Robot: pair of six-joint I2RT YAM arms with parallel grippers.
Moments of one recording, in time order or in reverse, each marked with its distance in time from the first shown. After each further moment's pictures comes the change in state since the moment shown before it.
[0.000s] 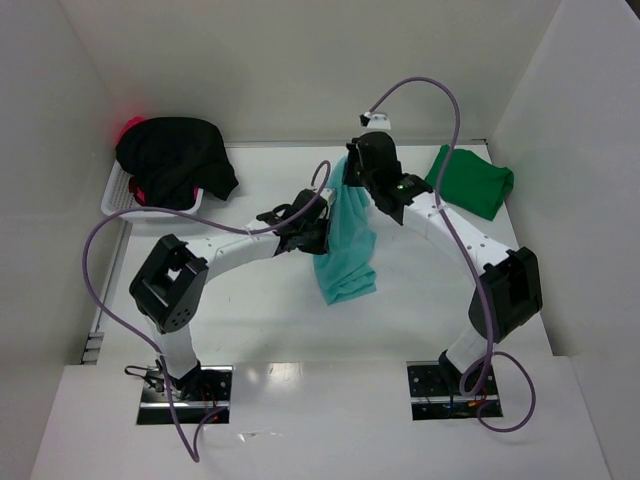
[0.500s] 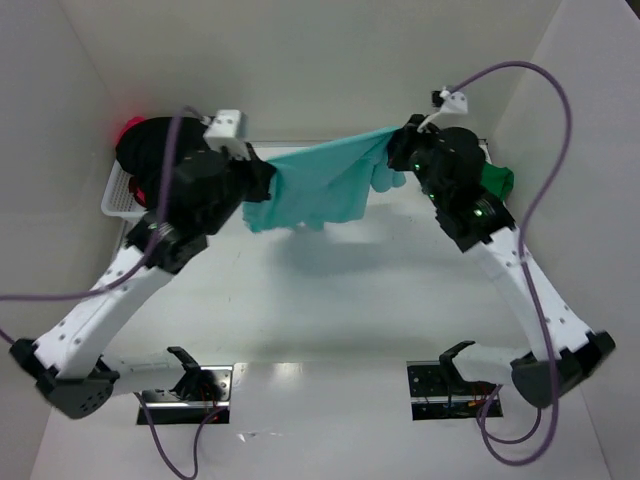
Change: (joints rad) left arm 0.032 -0.591 0.195 -0.174 -0.307 0.093; right arm -0.064 -0.369 0.000 -0.043 -0.040 -0.054
